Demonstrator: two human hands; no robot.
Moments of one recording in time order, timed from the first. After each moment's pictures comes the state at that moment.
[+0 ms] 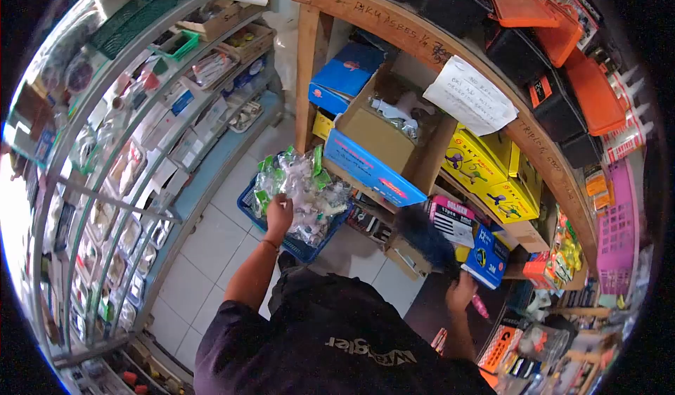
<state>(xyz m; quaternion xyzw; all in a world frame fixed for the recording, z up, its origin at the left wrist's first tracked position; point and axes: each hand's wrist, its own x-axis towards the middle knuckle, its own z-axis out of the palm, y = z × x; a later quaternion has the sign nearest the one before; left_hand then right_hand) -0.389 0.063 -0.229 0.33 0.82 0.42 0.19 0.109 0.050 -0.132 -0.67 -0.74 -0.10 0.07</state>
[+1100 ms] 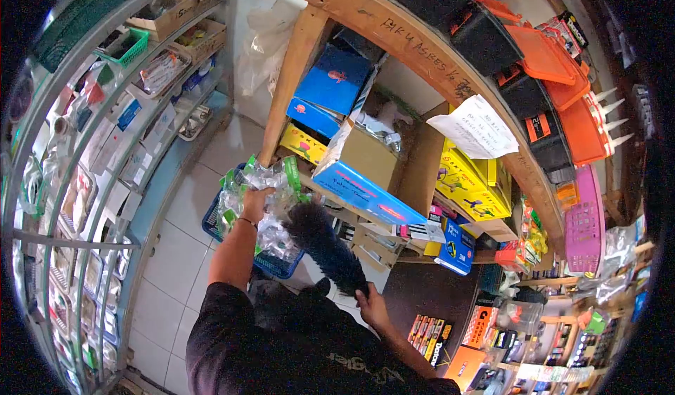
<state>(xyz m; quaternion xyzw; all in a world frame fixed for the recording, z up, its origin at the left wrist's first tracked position) -0.437 0.160 -0.295 0.11 0.58 0.57 0.58 -0.108 -0.006 -0.107 -0.67 -0.61 0.41 0.09</state>
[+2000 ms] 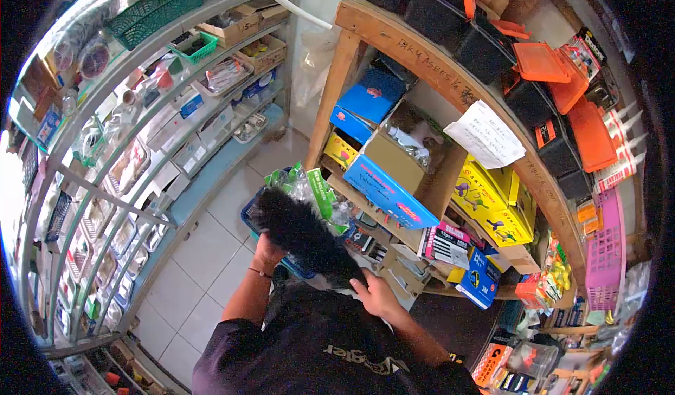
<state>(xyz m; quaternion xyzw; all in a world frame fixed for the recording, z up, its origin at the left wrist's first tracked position) -0.405 0.018 -0.174 0.02 0.13 0.75 0.65 -0.153 0.037 -0.055 -0.43 -0.80 0.40 0.10</state>
